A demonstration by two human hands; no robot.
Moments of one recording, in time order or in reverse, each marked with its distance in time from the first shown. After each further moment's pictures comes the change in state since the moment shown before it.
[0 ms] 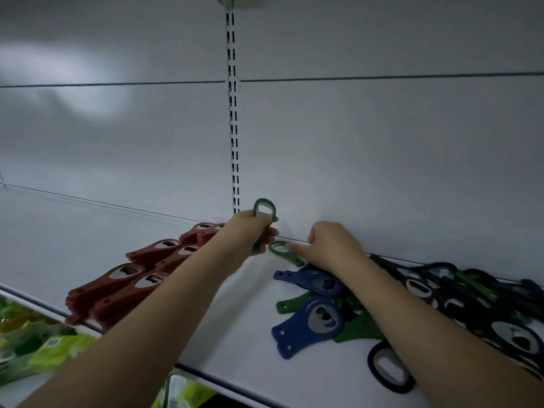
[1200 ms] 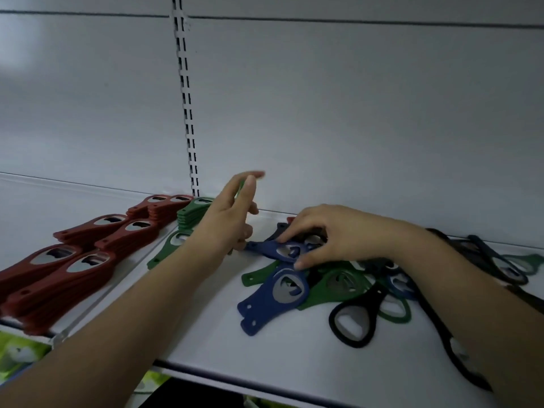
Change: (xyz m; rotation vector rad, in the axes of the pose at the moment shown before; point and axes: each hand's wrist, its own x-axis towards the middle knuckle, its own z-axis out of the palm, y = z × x) left_hand -0.017 -0.035 0.021 0.094 -0.160 0.358; right_hand -0.047 0.055 -0.049 0.045 -0.377 -0.435
